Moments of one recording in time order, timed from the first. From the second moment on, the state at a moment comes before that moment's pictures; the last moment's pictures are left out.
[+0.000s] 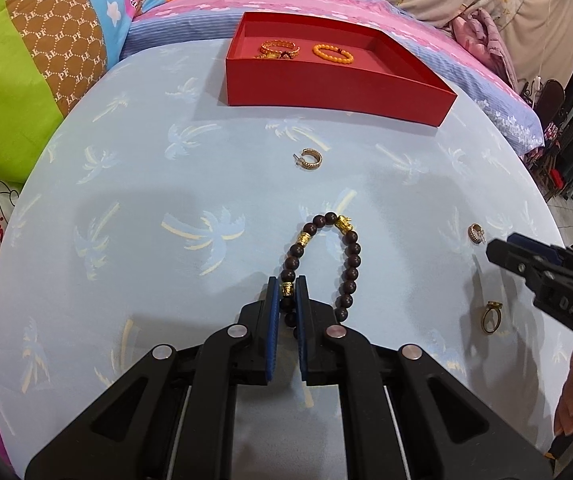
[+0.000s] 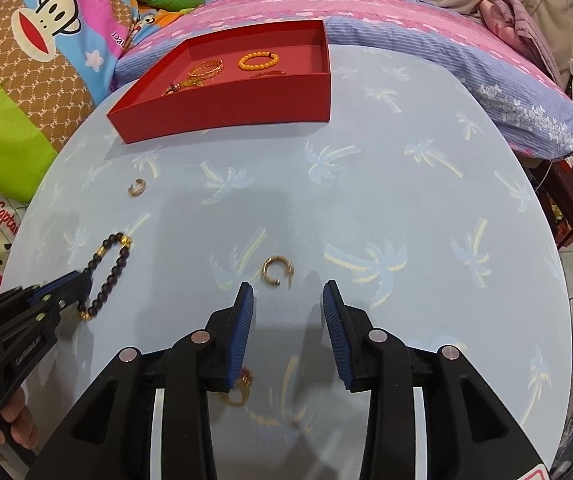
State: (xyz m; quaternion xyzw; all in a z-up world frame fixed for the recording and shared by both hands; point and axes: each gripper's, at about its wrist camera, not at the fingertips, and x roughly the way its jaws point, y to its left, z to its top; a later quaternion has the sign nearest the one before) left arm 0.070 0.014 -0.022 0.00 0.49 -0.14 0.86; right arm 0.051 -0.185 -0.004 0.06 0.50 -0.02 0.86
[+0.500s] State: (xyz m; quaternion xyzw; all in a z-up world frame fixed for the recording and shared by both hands) left arm 0.061 0.006 -0.020 0.00 0.49 -0.15 0.86; right arm 0.014 -0.164 -0.014 0.06 0.52 0.01 0.85
